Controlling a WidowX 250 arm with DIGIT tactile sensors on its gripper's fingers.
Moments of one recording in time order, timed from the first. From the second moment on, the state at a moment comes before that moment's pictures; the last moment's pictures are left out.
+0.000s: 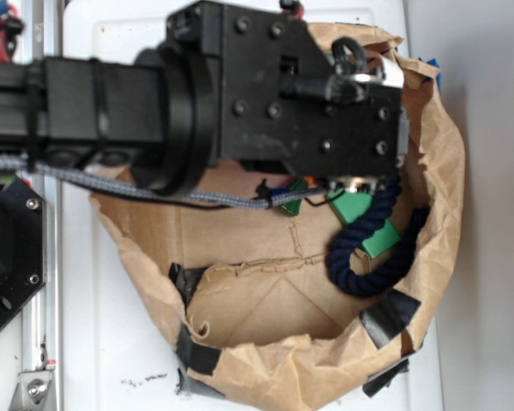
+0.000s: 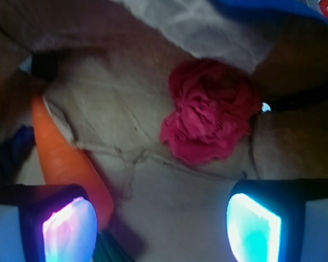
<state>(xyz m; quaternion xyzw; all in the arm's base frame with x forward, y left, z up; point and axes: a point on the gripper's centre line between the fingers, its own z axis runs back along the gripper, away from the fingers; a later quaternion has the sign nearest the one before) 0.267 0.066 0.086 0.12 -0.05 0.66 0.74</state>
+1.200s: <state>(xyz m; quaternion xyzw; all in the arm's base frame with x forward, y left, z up) 0.232 0.078 0.070 0.15 -0.05 0.67 0.73</state>
